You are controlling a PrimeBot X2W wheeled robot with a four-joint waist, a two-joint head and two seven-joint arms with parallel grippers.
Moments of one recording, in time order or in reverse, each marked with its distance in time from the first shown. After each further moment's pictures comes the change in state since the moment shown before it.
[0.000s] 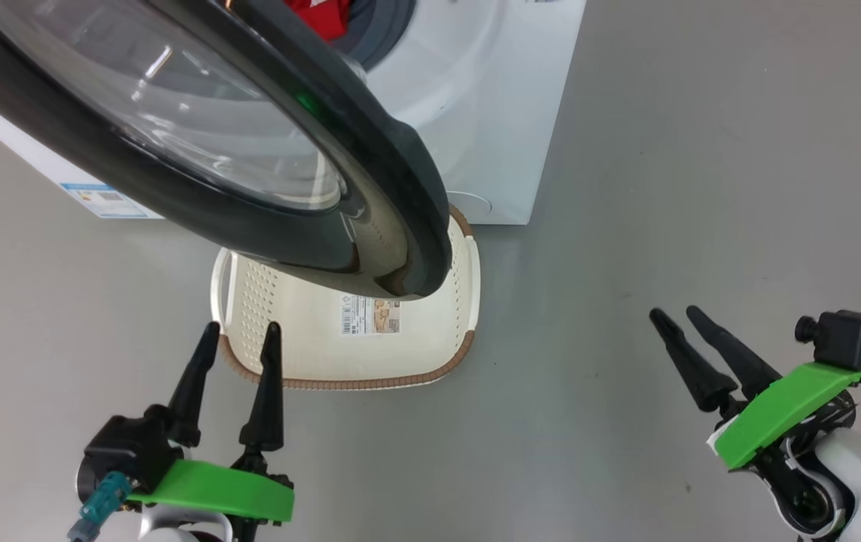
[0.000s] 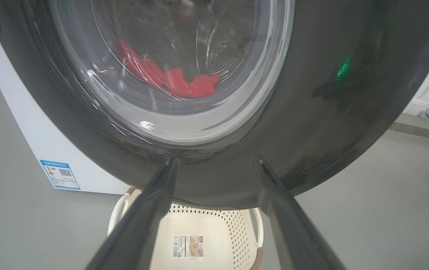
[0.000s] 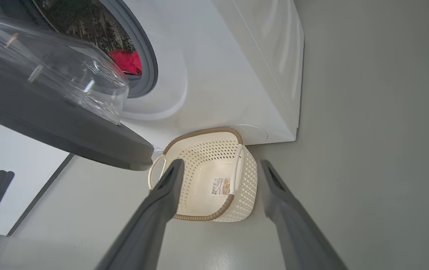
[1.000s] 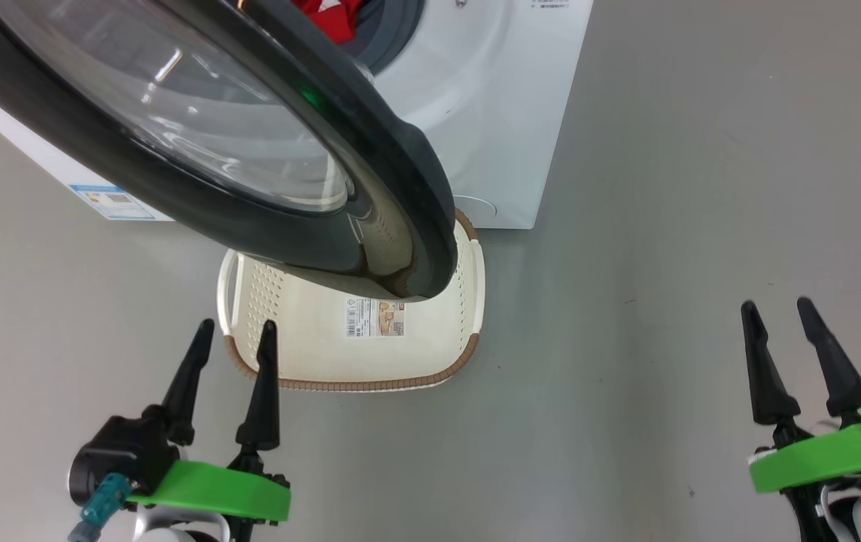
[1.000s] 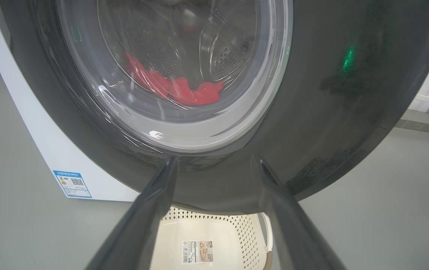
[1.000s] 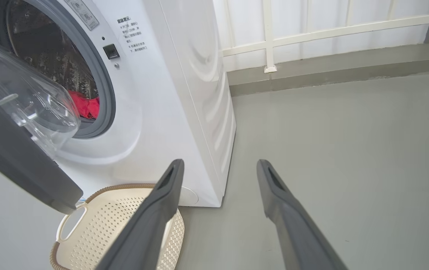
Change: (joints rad) left arm 0.002 0.000 0.014 -0.012 0.043 0.002 0.000; right arm 0.311 0.339 -0.704 -0.184 -0.811 0.000 -0.019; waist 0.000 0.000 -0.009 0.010
